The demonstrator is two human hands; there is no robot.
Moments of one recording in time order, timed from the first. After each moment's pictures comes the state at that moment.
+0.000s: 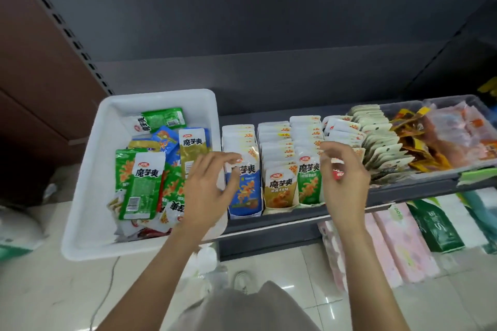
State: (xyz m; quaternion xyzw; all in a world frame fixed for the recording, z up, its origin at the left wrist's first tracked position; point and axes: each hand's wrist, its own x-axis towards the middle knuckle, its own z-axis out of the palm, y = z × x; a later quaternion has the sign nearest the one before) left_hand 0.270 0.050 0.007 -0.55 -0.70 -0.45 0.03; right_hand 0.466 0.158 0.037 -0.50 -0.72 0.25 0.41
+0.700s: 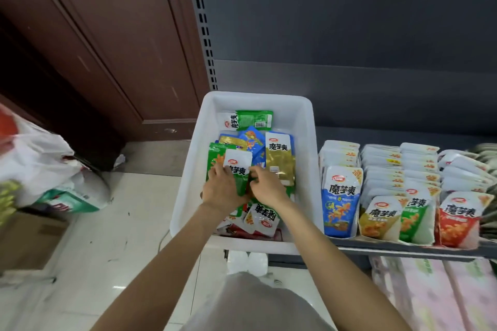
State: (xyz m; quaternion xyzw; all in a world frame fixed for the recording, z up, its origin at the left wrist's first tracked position) left_hand 0.125 -0.007 -0.043 -0.37 -0.90 0.05 -0.21; right_hand 0.205 0.083 -0.050 -0.35 -0.83 0.43 -0.07
